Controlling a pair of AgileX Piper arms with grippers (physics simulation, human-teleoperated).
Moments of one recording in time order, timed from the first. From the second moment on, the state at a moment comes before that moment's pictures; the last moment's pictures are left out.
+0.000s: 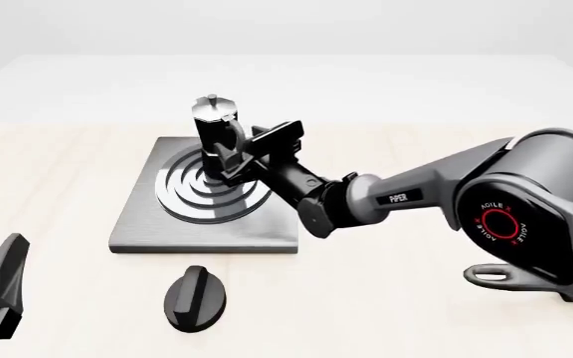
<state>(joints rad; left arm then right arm) 0.00 0.00 0.00 0.00 0.00 0.69 2.21 -1.29 -0.80 -0.02</state>
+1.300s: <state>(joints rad) 0.00 0.00 0.00 0.00 0.00 0.68 1.98 -1.02 -0.85 -0.01</state>
